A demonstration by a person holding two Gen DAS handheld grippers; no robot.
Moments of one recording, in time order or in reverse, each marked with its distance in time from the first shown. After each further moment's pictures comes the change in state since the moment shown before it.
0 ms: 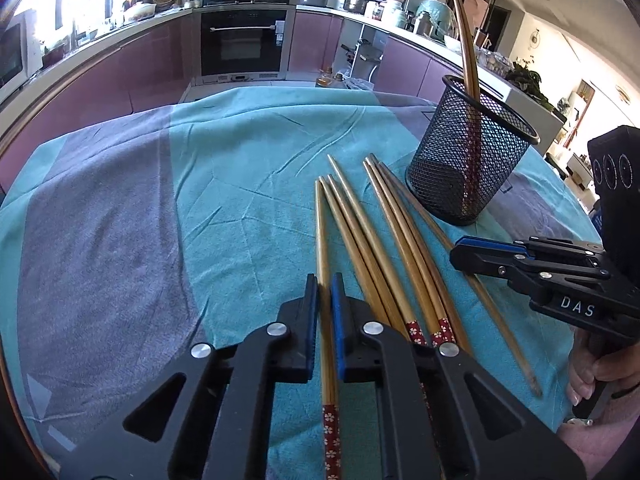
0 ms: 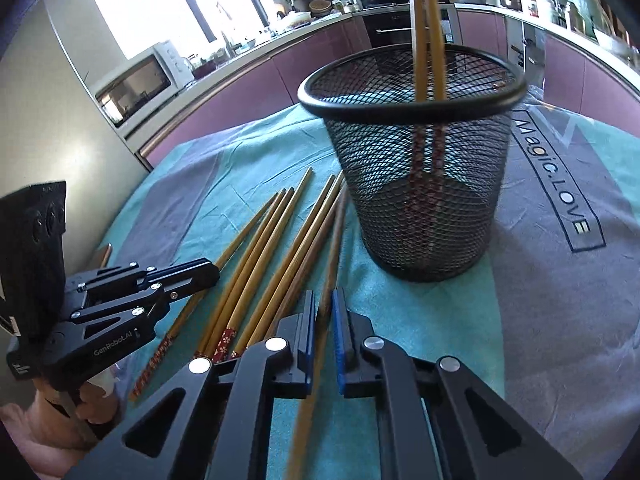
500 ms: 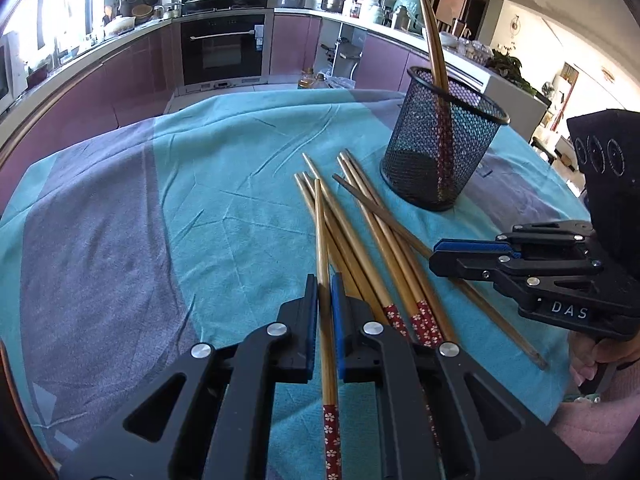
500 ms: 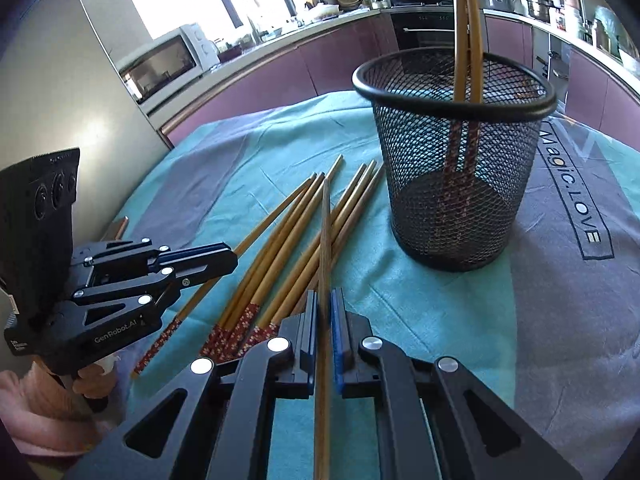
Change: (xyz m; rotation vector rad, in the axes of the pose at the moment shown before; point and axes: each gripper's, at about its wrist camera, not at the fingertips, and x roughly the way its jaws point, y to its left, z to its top) left arm -0.008 -0.010 -0.008 0.086 0.010 -0.029; right arm 0.002 0.019 -0.003 -0.103 0.051 0.029
